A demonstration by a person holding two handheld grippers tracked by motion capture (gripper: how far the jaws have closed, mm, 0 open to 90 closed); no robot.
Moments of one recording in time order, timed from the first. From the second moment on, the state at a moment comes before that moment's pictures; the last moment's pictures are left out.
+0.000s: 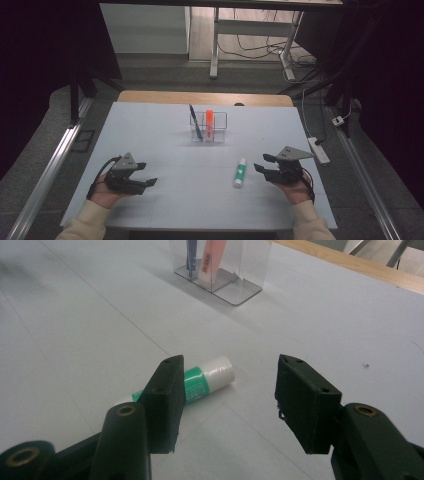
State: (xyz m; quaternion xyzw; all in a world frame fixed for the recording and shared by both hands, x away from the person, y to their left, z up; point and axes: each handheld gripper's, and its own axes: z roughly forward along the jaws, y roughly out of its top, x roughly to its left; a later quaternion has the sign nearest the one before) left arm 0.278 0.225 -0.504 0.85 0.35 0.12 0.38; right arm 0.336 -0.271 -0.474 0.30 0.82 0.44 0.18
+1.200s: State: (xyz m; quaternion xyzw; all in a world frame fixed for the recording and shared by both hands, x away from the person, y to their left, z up) left arm 0.286 0.221 -0.508 0.85 0.34 0.12 0.37; right arm 0.333 -0.217 -0.466 0.49 0.78 0.34 0.17
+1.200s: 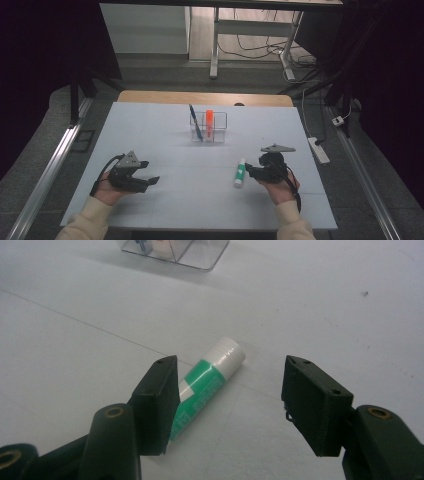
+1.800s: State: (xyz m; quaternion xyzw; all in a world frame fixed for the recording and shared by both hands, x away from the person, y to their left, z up) left arm 0.286 0.218 -0.508 0.86 0.33 0.13 0.37; right arm 0.371 -0.182 -0.483 0.57 0.76 0.27 0.11
